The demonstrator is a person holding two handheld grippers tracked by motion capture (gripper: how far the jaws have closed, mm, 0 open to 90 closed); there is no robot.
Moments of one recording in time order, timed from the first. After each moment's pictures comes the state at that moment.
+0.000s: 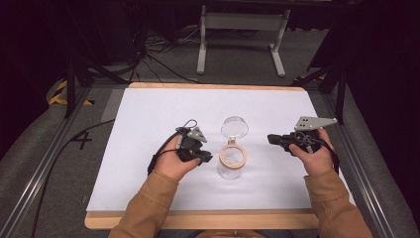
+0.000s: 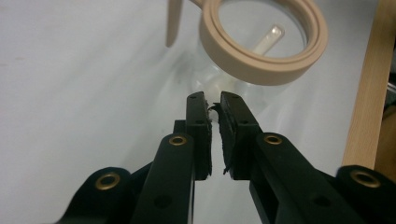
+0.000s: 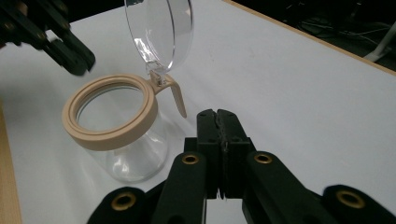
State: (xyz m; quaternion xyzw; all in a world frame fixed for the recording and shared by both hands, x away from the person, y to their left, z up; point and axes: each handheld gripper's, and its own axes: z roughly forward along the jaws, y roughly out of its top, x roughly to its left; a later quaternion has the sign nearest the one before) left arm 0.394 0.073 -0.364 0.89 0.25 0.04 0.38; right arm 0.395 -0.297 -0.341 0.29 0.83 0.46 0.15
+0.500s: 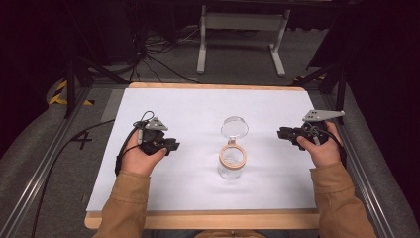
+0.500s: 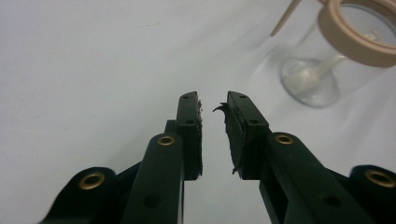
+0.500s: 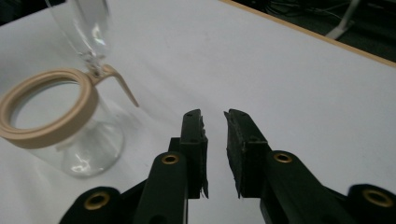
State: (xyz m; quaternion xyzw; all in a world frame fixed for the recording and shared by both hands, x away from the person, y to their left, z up) left arm 0.401 0.154 -0.362 0.85 0.36 0.10 0.38; right arm 0.414 -0.326 -0.340 0.35 0.82 0.42 0.17
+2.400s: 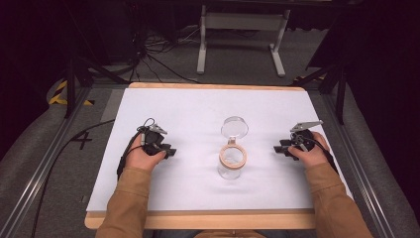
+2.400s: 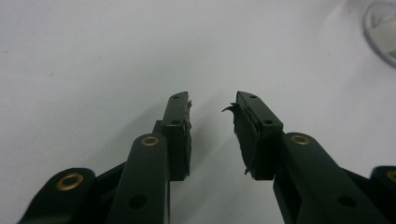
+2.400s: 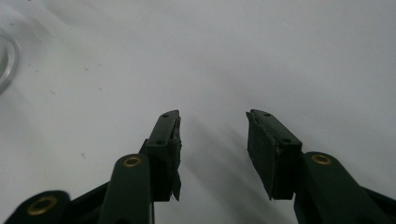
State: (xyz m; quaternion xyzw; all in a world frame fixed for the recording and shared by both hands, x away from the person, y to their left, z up) left arm 0.433 0.160 -0.421 0.85 0.39 0.06 0.34; right arm 0.446 -0.342 -0.424 0.40 0.85 0.33 0.13
